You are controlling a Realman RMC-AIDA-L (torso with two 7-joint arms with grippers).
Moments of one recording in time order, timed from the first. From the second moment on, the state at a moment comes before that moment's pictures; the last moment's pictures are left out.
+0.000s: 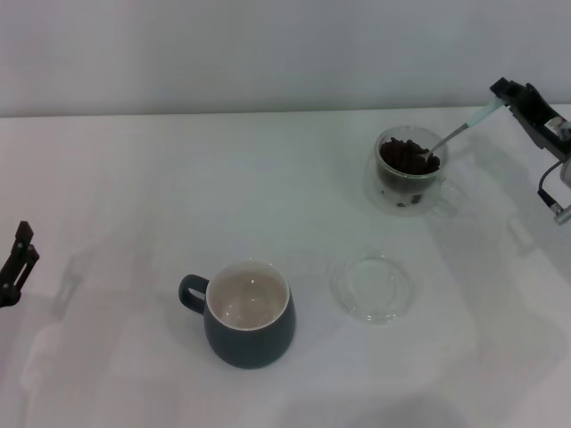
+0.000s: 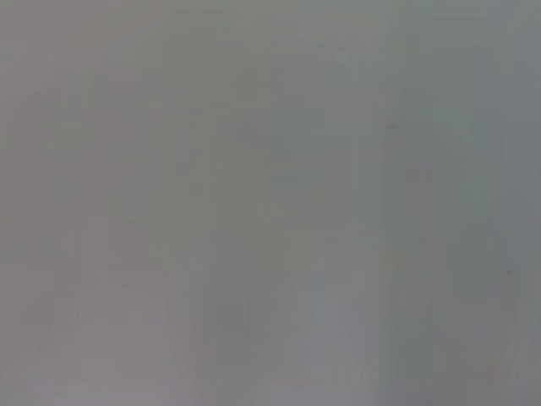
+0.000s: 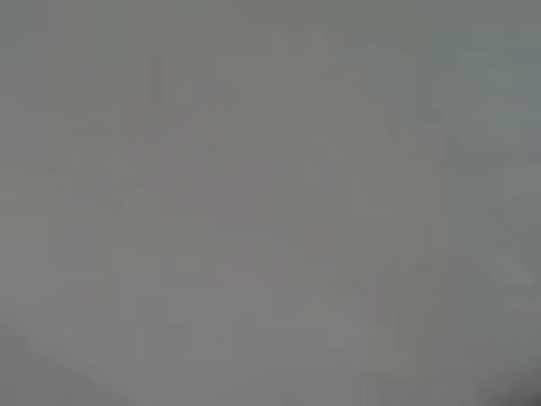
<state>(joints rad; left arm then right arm) -0.26 -2.08 2.82 0.16 -1.26 1.37 -0.08 0.59 2.02 -0.96 -0.18 -0.70 -0.79 1.45</state>
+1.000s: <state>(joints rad) -0.28 -2.08 2.82 0.15 -1.29 1.37 -0.08 0.56 2.02 -0.96 -0.15 -0.61 -0.86 1.58</state>
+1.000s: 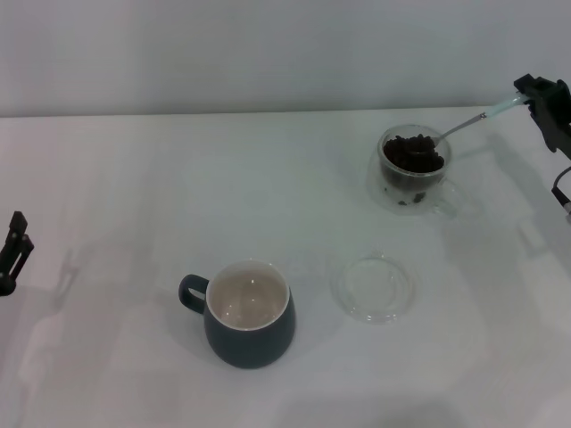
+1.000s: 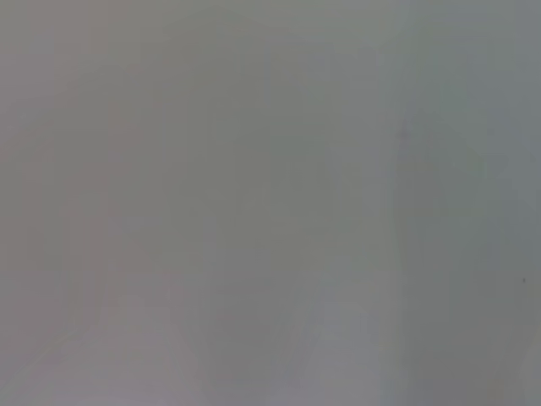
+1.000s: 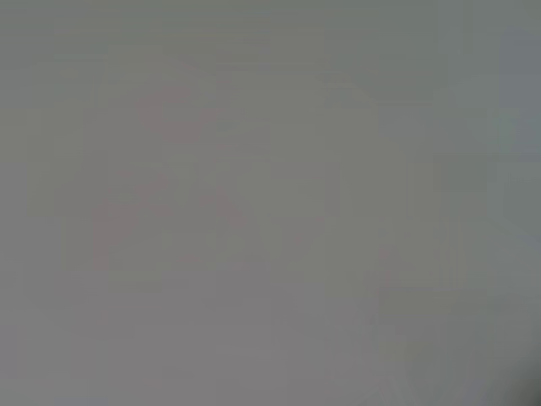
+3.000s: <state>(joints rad) -0.28 -2.09 2.83 0.16 -1.28 1.30 -0.09 0.56 2.03 -1.72 -0.38 -0.61 -1.11 1.67</state>
